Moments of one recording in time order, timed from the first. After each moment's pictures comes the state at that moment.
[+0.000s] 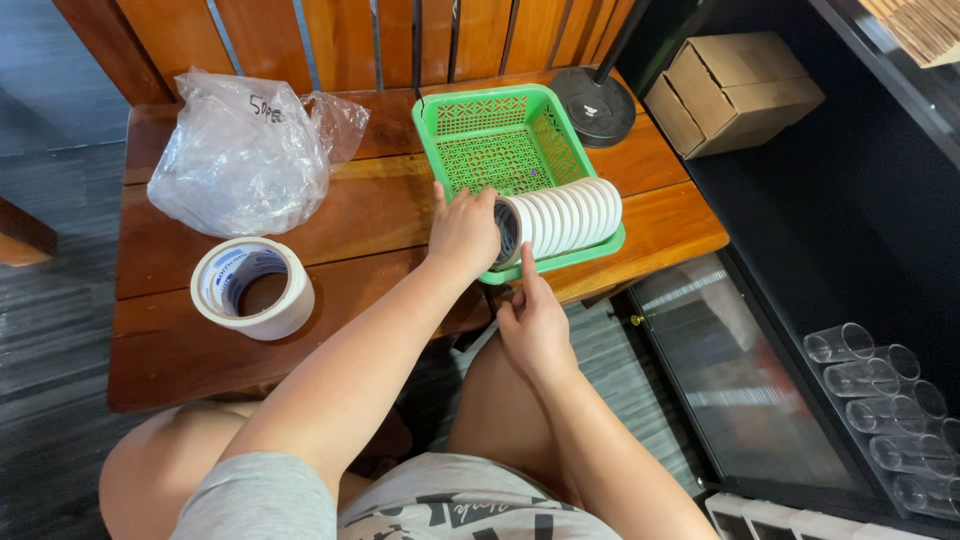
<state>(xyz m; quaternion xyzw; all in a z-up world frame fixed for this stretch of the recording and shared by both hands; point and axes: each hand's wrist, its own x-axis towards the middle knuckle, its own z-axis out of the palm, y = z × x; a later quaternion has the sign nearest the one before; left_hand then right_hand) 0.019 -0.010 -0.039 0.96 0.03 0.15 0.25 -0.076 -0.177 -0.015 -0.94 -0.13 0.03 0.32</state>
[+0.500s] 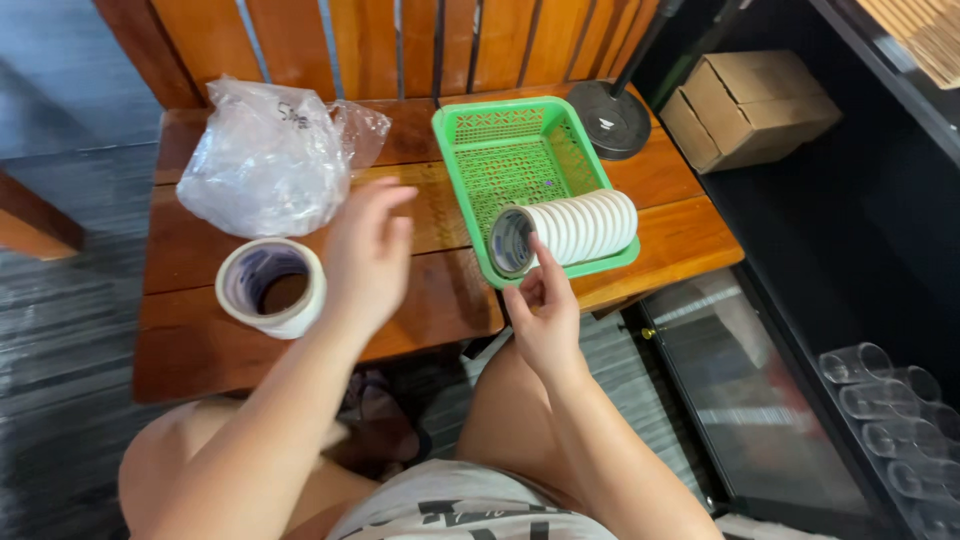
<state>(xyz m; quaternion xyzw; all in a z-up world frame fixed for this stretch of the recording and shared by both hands) -0.128 0.080 0.059 0.83 0.00 0.39 0.40 -0.064 -0.156 -0.021 -0.75 -0.18 -0.08 0.63</state>
